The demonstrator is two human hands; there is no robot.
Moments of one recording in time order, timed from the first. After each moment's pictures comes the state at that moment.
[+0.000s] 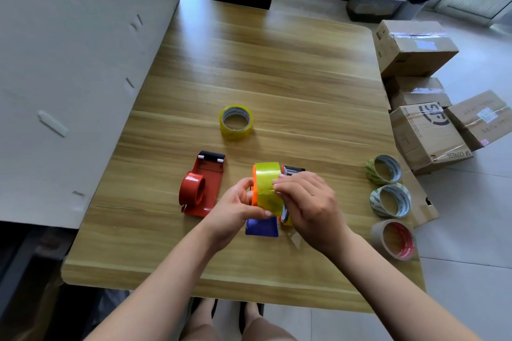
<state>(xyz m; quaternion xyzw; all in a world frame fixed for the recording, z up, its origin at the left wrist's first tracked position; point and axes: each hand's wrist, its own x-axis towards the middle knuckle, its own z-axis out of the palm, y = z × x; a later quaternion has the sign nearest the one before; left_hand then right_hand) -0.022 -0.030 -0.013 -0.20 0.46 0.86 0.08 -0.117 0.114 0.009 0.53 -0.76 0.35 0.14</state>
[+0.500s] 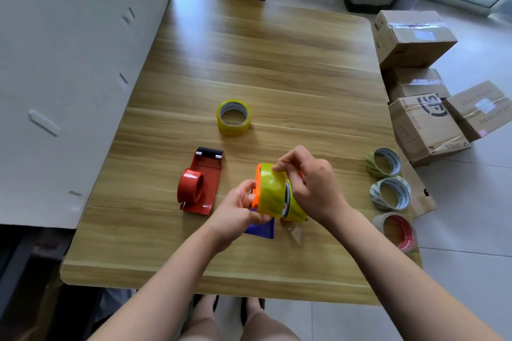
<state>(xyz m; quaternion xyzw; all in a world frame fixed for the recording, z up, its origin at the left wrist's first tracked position) -0.019 -0.024 -0.014 -0.23 0.54 0.81 0.11 -0.135 0.096 0.022 0.36 -0.83 0.42 -0.07</state>
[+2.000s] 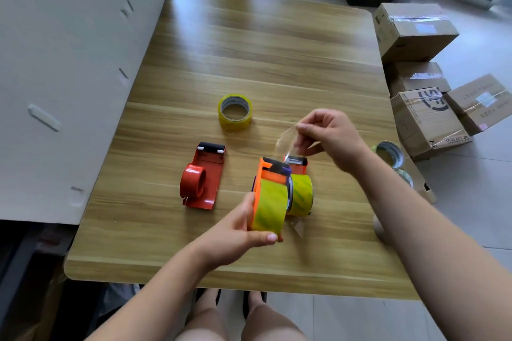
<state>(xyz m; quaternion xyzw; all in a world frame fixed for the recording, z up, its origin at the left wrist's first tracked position) 0.014 -0.017 0.011 -0.14 0.53 0.82 0.16 -0.194 0.084 0.056 0.19 -0.76 0.52 -0.35</state>
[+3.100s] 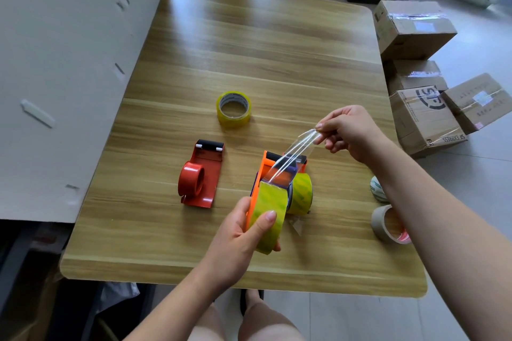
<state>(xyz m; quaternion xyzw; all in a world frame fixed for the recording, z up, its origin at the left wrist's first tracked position) 0.027 0.005 0.016 -0.23 0.55 0.81 0.01 -0.225 0.093 0.059 0.04 -0.82 0.46 -0.34</state>
